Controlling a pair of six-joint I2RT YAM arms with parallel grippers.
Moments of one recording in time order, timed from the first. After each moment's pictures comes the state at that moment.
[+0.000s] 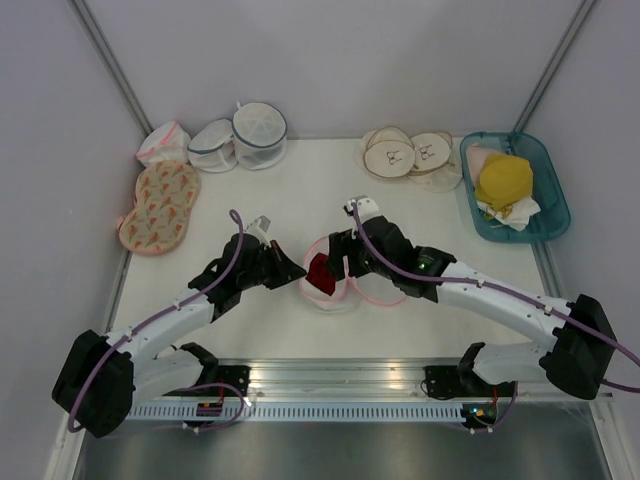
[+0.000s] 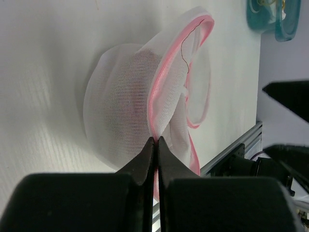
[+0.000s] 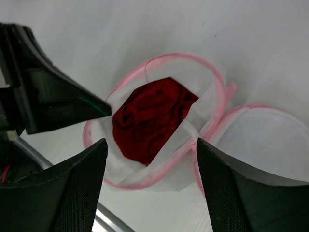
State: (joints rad) left arm -0.57 1.07 0.50 0.02 0.22 -0.87; right arm 0.86 1.29 0.97 -0.27 0.14 0.44
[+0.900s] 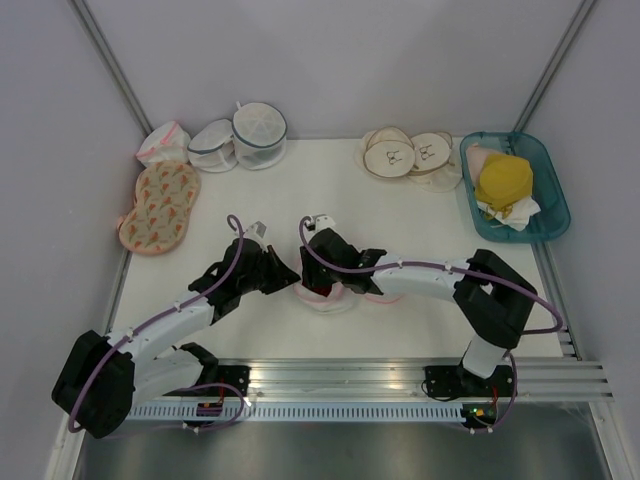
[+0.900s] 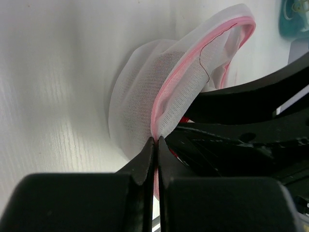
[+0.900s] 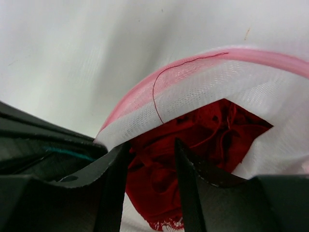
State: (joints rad) left arm -0.57 1.07 0.47 -0.03 0.14 -0.87; right arm 0.98 1.70 1.03 -0.08 0.15 0.57
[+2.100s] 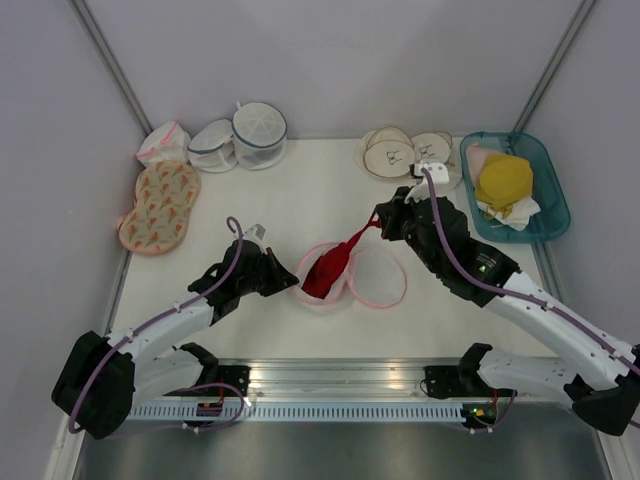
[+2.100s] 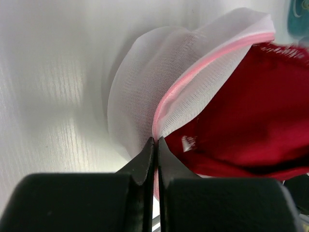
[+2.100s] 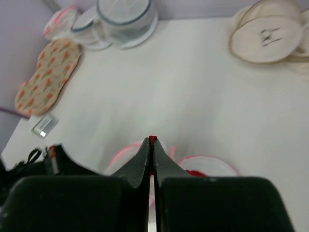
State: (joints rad) left arm -0.56 1.06 0.46 -0.05 0.14 -0.87; right arm 0.84 1.04 1.08 -0.32 0.40 0.45
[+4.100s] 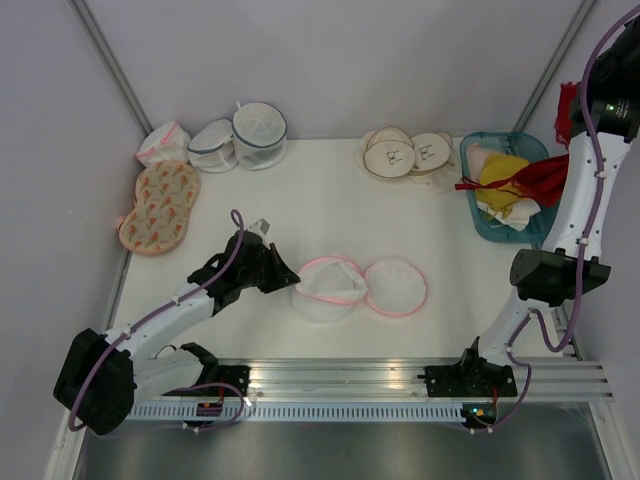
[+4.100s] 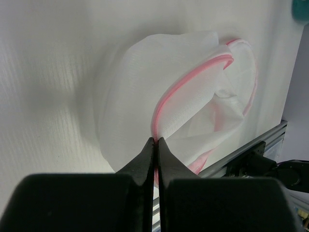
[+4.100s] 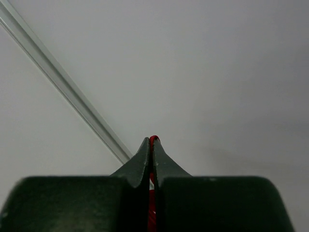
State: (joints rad) left arm -0.56 1.09 0.56 -0.19 0.19 -0.85; right arm -0.30 1.90 2.45 -0.16 0.65 0.29
